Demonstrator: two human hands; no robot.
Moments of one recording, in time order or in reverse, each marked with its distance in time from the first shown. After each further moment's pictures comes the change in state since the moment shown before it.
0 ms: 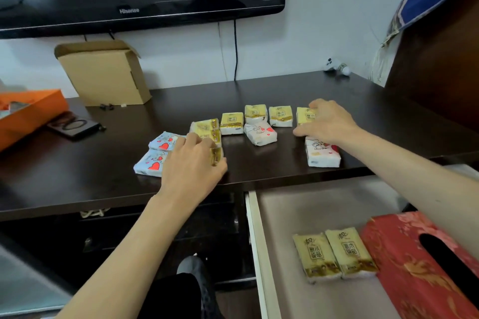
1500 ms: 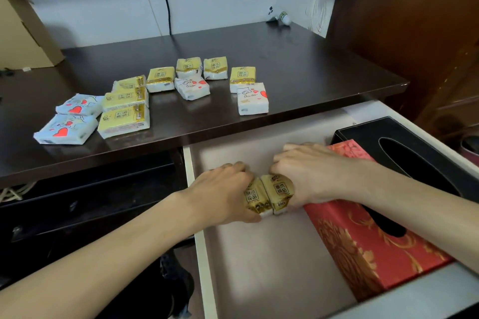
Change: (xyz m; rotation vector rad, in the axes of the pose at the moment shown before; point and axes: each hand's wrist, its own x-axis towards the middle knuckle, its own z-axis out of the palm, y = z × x) left_hand -0.081 0.116 0.071 0.002 -0.619 0.631; right_hand -0.165 0.083 0.007 -0.681 -0.520 -0.539
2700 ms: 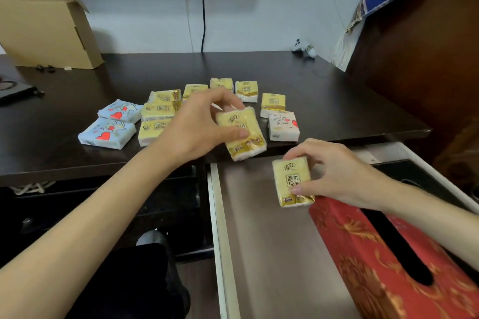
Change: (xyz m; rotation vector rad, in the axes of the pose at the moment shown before) left_hand -0.017 -0.083 -0.105 -0.715 0.645 -0.113; right_hand 0.007 0.029 -0.019 0.771 0.442 -0.001
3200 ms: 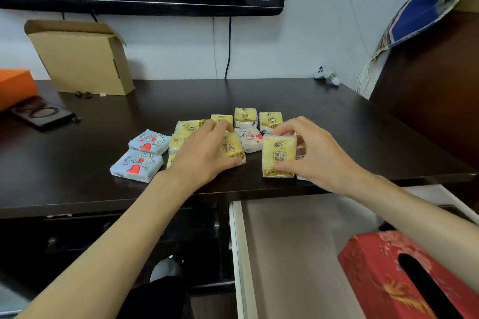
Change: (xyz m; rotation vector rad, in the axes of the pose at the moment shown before) left_hand 0.029 -0.061 -0.017 0.580 0.003 -0.080; right_hand 0.106 -0.044 -0.003 0.049 0.204 -0.141
